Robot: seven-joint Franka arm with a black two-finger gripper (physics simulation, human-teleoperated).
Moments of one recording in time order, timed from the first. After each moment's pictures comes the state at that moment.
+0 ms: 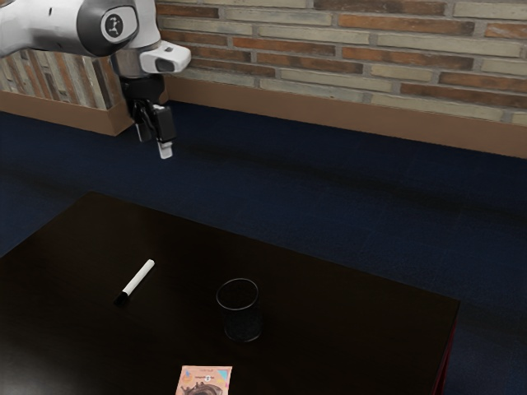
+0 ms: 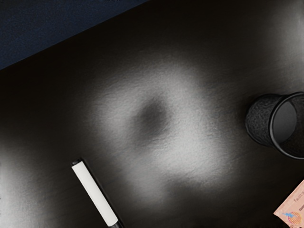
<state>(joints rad) 0.02 0.10 0.00 -1.53 0.02 1.58 0.44</state>
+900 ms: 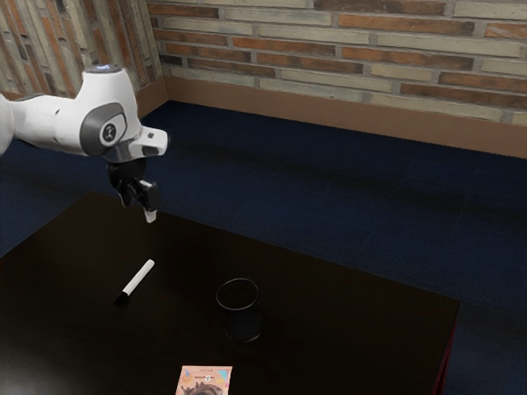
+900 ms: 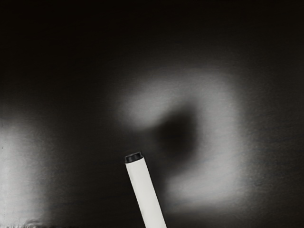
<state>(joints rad) 0.08 0.15 0.11 -1.96 0.05 2.10 0.36</state>
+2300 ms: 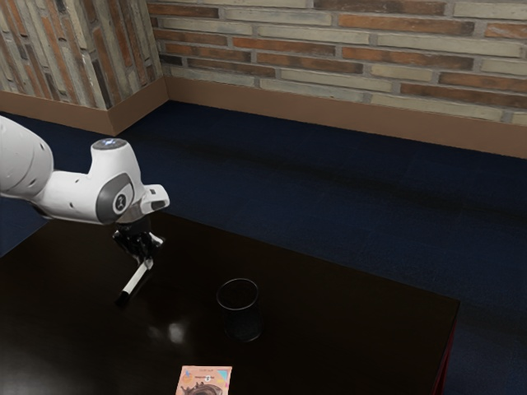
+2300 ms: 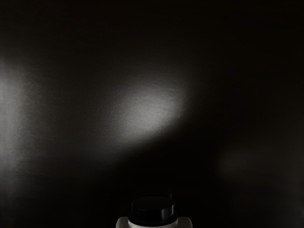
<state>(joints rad) 0.14 0.37 0.11 -2.08 0.00 2.46 0.08</state>
